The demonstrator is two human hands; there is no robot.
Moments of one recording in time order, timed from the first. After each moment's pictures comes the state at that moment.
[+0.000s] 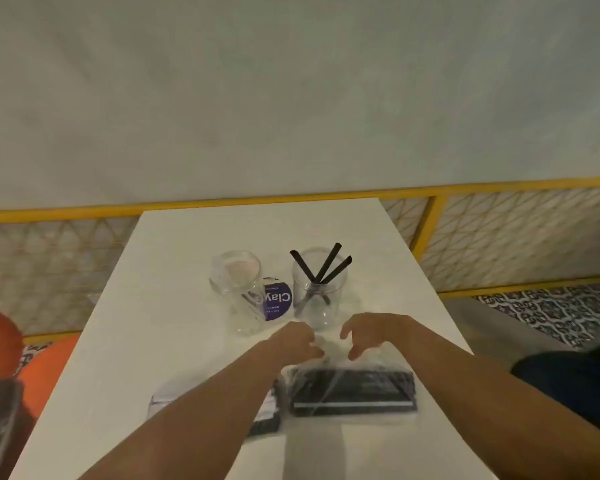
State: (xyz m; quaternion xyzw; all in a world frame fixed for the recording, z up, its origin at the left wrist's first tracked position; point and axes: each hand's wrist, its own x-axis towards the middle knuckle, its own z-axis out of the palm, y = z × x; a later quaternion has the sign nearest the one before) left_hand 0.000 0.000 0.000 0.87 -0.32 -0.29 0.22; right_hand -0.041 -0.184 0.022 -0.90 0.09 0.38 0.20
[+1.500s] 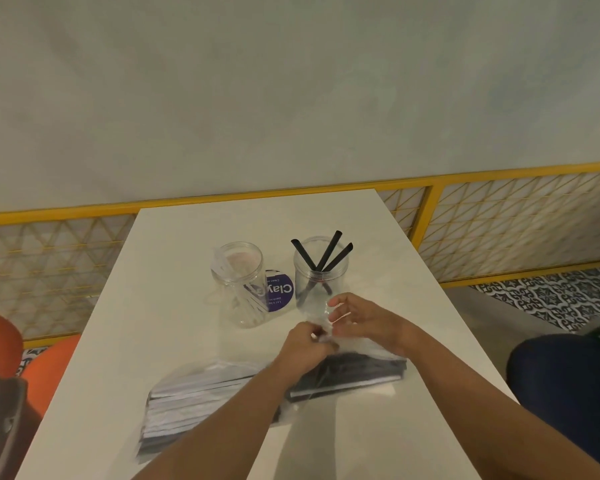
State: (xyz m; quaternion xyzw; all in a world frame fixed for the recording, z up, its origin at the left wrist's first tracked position) left_hand -0.050 0.004 0.017 0.81 -0.14 -0.30 0.49; right_hand -0.089 -0.148 0.047 -0.77 0.08 0.17 0.61
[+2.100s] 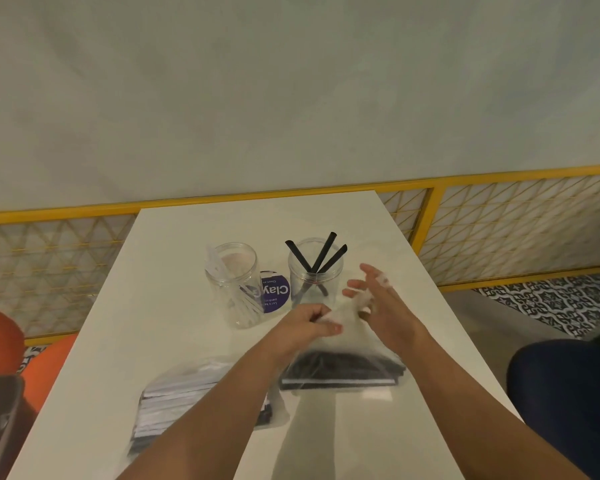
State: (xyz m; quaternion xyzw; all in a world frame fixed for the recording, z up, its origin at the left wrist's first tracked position) left_hand -0.035 -0.002 0.044 0.72 -0.18 -0.37 0.55; right_hand -0.088 -0.166 0.043 -0.58 0.15 -0.04 0.80
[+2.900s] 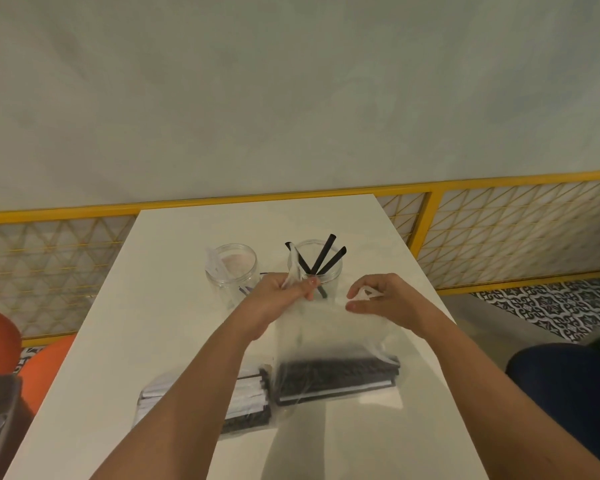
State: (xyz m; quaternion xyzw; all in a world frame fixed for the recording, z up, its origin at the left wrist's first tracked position) left_hand -0.013 0.021 0.094 0.73 -0.18 -0.26 0.60; right_hand -0.099 -0.173 0.102 -0.89 0.08 0.03 0.45
